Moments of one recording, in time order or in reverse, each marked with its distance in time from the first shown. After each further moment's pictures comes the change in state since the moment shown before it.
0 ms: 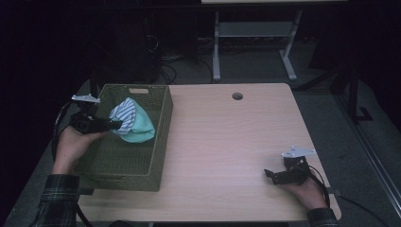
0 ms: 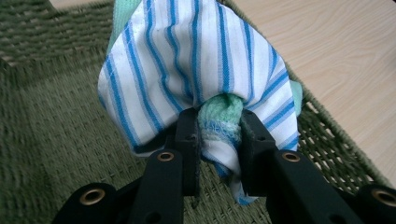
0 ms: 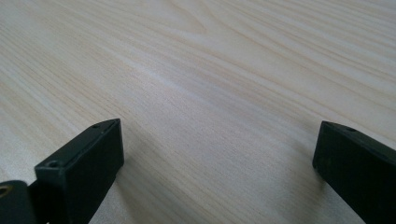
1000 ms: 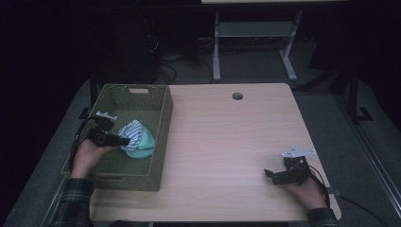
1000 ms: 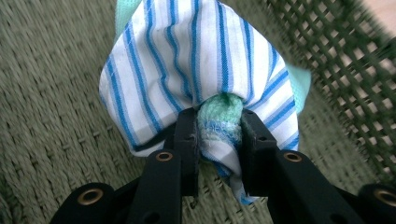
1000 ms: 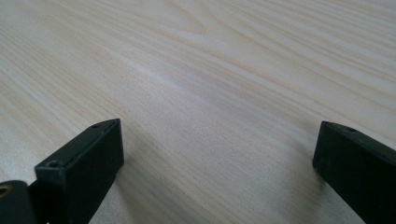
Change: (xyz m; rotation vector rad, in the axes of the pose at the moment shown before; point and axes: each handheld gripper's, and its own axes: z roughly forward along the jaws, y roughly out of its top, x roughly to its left) left arm 0.020 -0.042 0.070 0.218 0.028 -0.024; right arm 0.000 0.000 0.000 0.000 0.000 0.002
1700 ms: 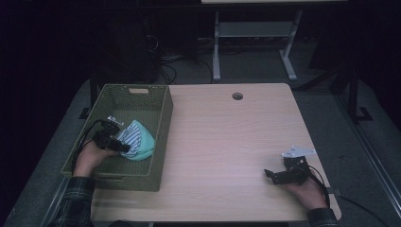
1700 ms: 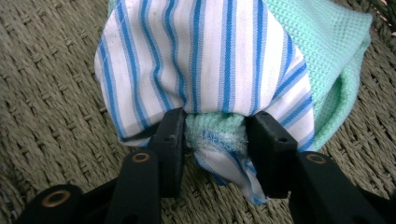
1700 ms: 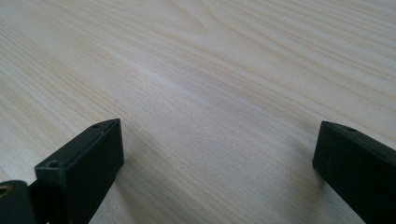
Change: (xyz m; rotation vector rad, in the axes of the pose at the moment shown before) left arm 0.000 -0.002 0.017 0.124 0.081 0.055; right arm 0.000 0.000 0.000 0.001 0.000 0.001
